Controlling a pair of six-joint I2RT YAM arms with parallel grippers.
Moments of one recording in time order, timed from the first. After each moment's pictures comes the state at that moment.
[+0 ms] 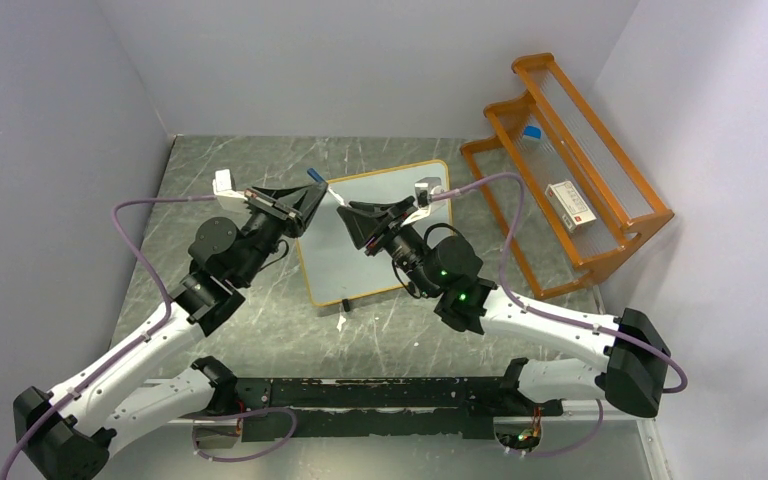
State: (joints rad) left arm -0.67 0.86 0.74 0.28 -0.18 -1.43; right arm 1.04 1.20 0.80 0.72 0.30 0.38
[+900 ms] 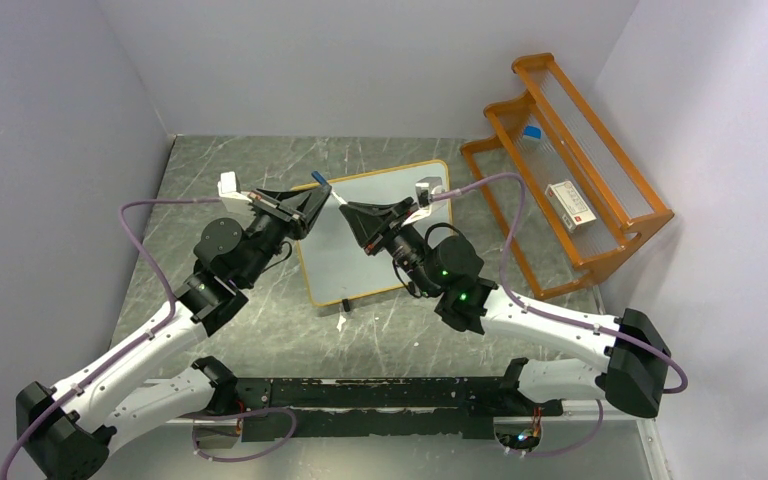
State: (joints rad) left arm -0.68 0.88 0.73 0.29 -0.19 -1.44; right arm 1.04 1.20 0.80 0.72 0.28 0.38
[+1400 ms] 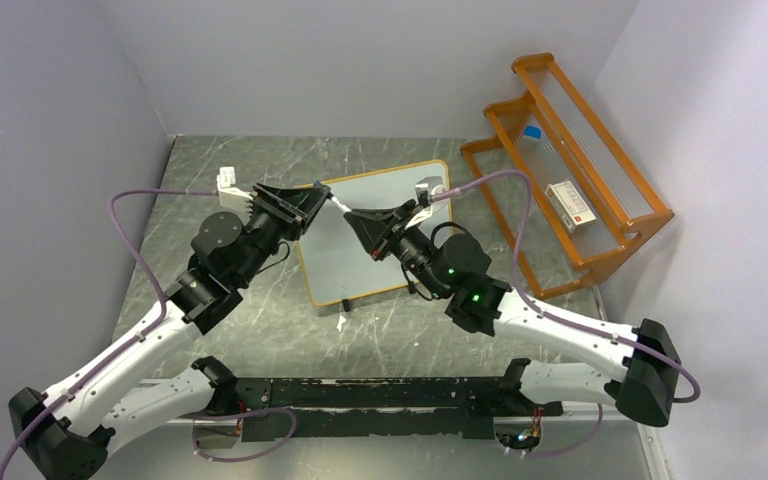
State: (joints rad) left arm -0.69 0.87 0.78 0.16 -0.20 -1.32; right arm 1.04 1.14 0.80 0.59 0.26 0.35
